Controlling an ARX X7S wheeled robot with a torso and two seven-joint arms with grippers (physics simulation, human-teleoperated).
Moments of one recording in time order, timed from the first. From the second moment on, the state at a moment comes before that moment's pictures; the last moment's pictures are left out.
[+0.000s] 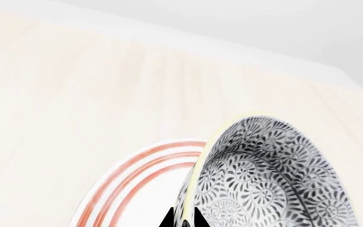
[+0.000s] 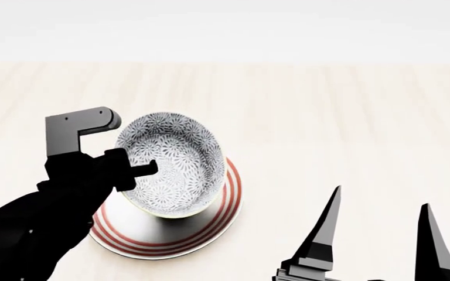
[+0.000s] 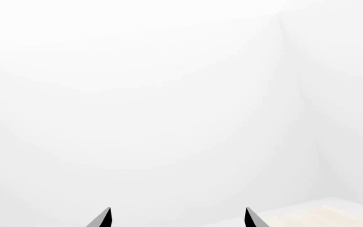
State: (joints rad) left arm -1.04 -0.07 0.40 -0.96 -0.66 -0.34 -0.18; right arm 0.02 0.27 -0.16 -0.33 0.29 -0.25 0.36
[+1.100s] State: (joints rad) left arm -1.11 -0.10 0.90 -1.08 -0.85 -0.11 -0.31; right arm 0.02 0.29 -0.19 -0.31 0.29 -0.27 0.37
